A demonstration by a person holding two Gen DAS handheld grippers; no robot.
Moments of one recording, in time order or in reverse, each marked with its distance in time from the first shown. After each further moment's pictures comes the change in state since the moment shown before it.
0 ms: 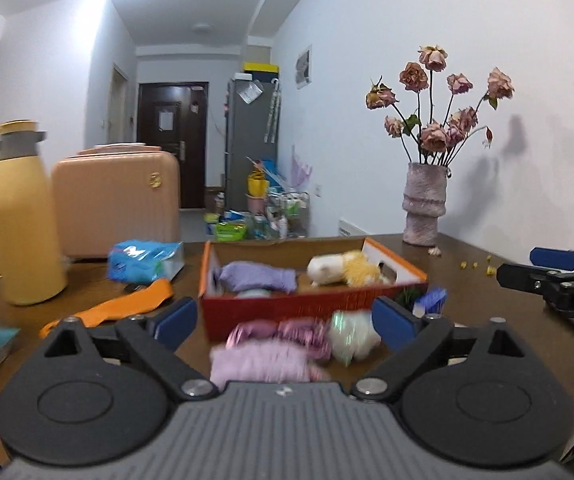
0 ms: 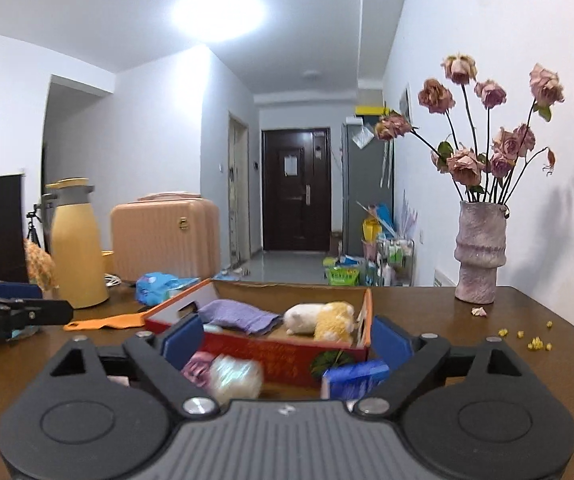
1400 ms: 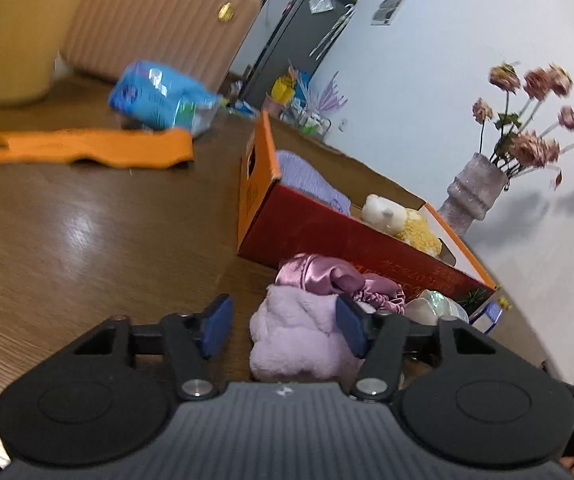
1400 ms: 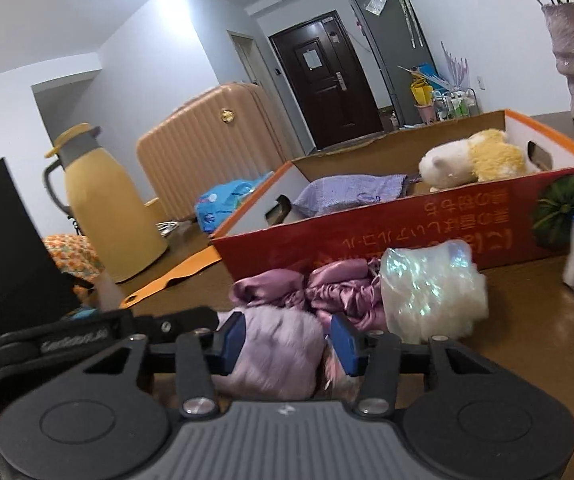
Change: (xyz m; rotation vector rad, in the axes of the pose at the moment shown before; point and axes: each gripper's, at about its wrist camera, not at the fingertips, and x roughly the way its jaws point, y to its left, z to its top) left arm 0.159 0.124 -0.054 -0.489 0.288 -0.137; right arm 0.182 0.085 -0.059 0.345 0.325 0.223
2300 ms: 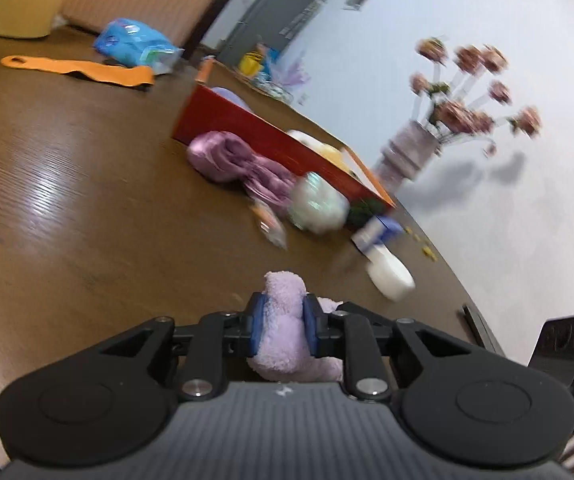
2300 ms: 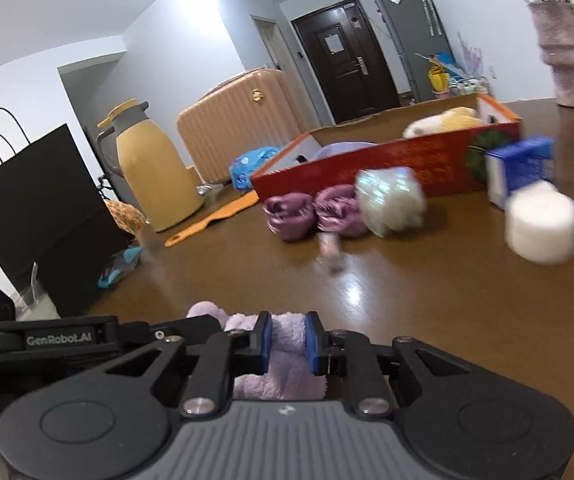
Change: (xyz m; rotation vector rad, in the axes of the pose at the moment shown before) left arm -0.102 -0.066 -0.102 -0.017 0.047 -0.122; right arm -0.130 -0.007 -0.059 -0.041 0.060 0.049
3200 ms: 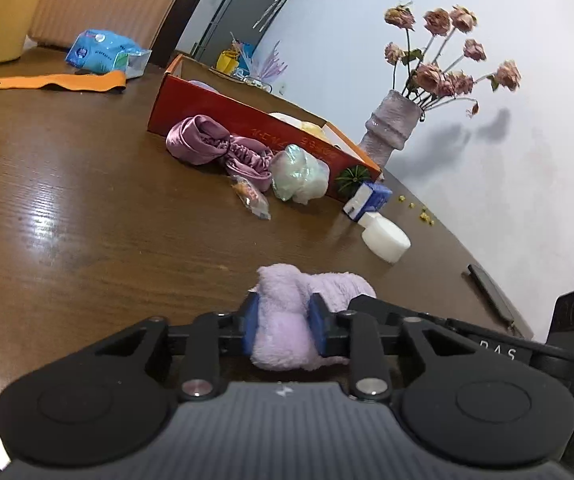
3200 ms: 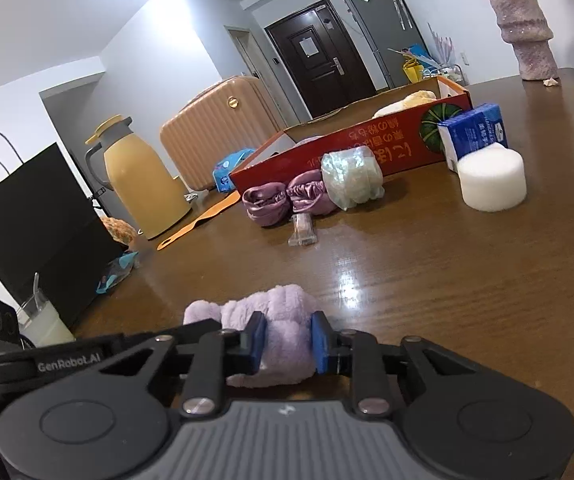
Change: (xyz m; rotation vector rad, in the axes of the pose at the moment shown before) left arm 0.009 -0.006 -0.012 0.105 0.028 0.001; right arm -0.017 -0.015 -0.023 0.092 -0.021 -0.006
